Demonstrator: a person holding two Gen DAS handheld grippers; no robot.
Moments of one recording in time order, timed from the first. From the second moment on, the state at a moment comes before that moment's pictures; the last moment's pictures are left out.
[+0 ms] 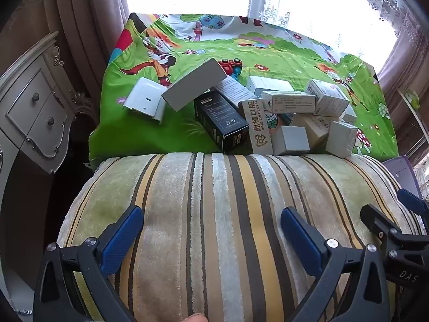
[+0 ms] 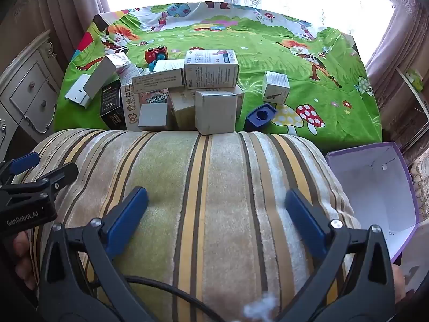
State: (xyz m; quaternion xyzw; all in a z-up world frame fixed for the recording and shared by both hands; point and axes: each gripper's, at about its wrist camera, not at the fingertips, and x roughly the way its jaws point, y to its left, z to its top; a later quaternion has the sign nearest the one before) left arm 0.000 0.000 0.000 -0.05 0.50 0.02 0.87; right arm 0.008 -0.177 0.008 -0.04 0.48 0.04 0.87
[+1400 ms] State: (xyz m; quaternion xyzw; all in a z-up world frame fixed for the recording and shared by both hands) left arm -0.006 0.000 0.002 -0.04 0.49 0.04 0.87; right arm 0.004 -0.177 0.006 -0.03 0.46 0.05 0.89
